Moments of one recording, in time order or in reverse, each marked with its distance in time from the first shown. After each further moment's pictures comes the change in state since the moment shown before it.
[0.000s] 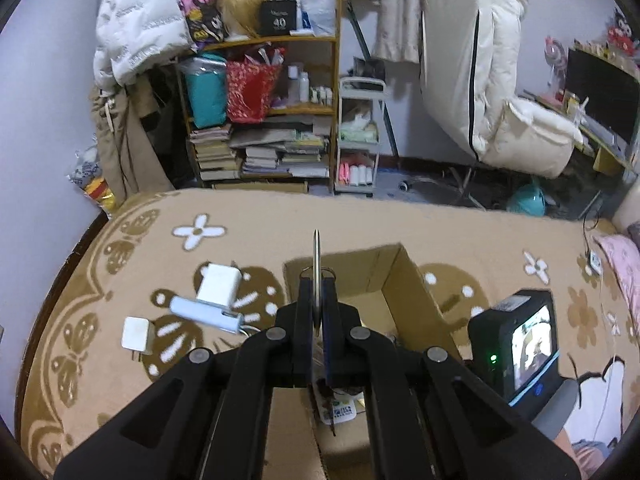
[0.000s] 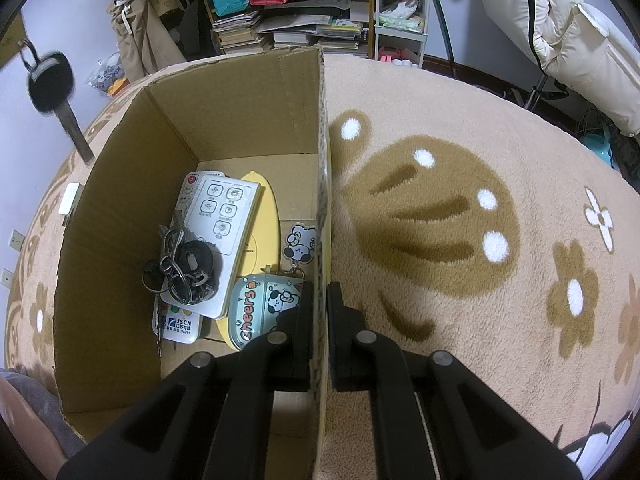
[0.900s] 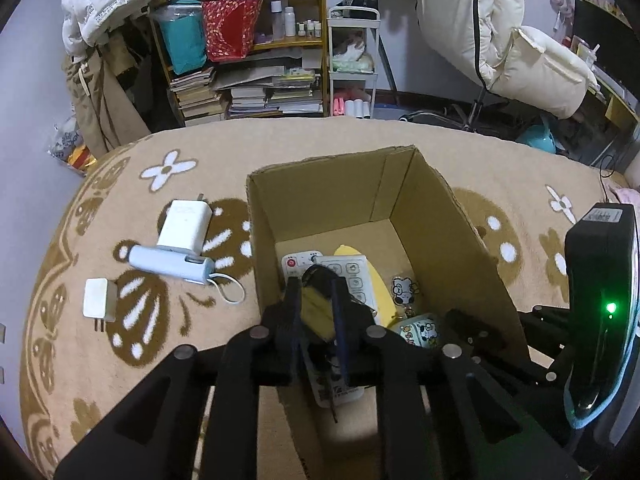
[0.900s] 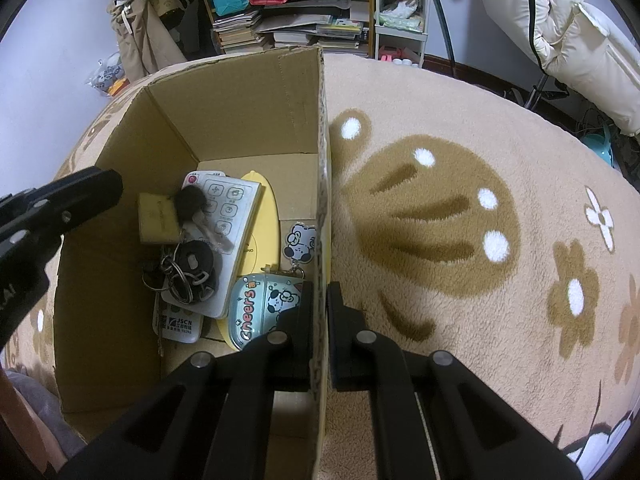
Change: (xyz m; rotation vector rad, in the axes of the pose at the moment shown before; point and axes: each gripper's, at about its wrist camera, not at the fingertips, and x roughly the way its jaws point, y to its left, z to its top) left arm 0.072 -0.014 -0.039 0.049 0.196 0.010; right arm 0.000 0.000 0.000 -0.001 0.000 -0.001
